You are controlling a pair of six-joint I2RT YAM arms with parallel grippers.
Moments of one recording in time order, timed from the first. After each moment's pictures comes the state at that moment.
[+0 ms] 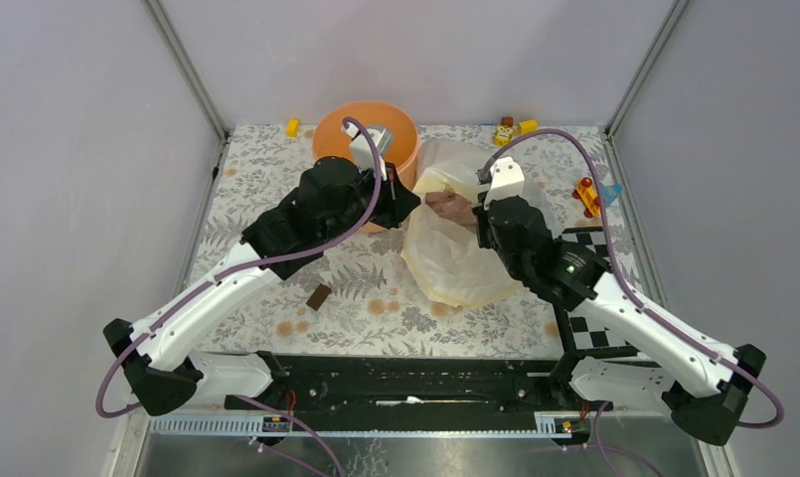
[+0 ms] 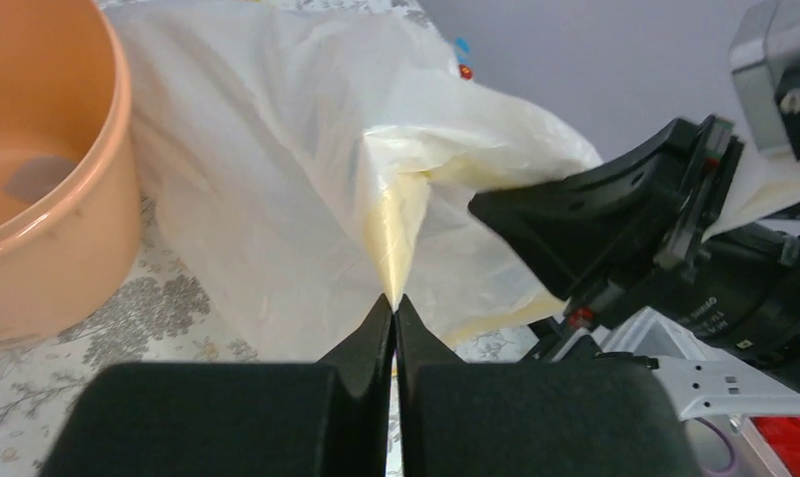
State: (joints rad) left arm -0.86 1.23 1.40 -0.43 -0.01 -0.46; right arm 0.87 1.04 1.12 -0.54 0.52 0.19
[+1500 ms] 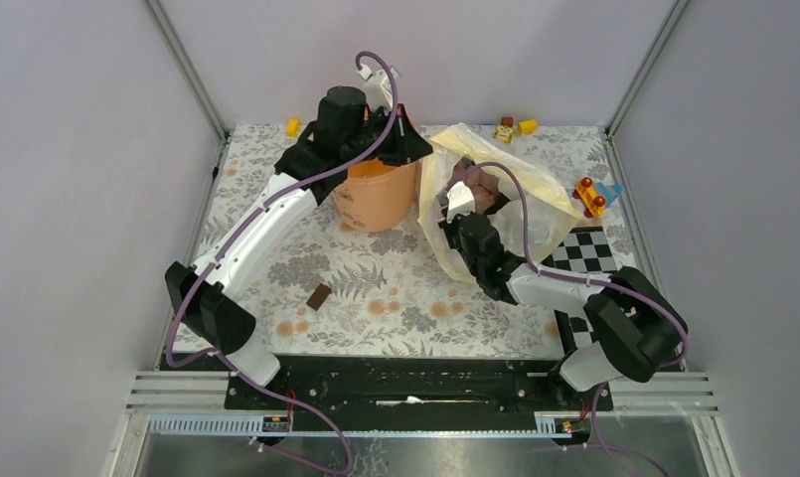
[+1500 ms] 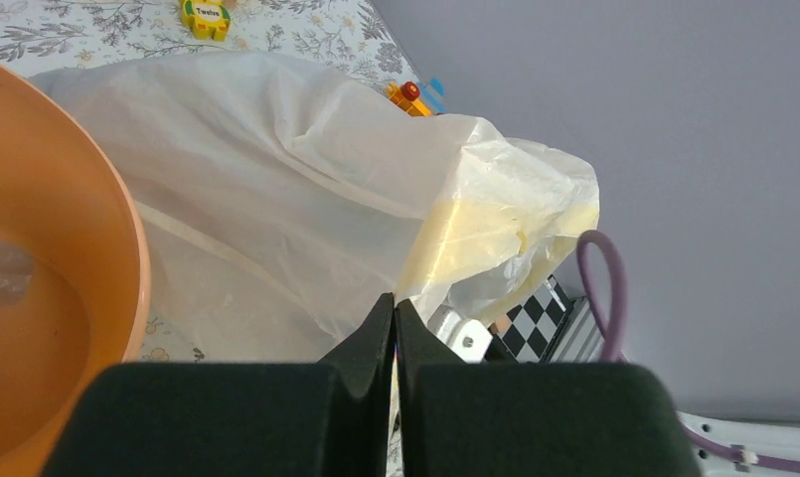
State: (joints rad) left arm -0.58 1.62 1.73 -0.39 0.36 -0.52; right arm 0.72 1.47 0.69 0.49 0.39 -0.09
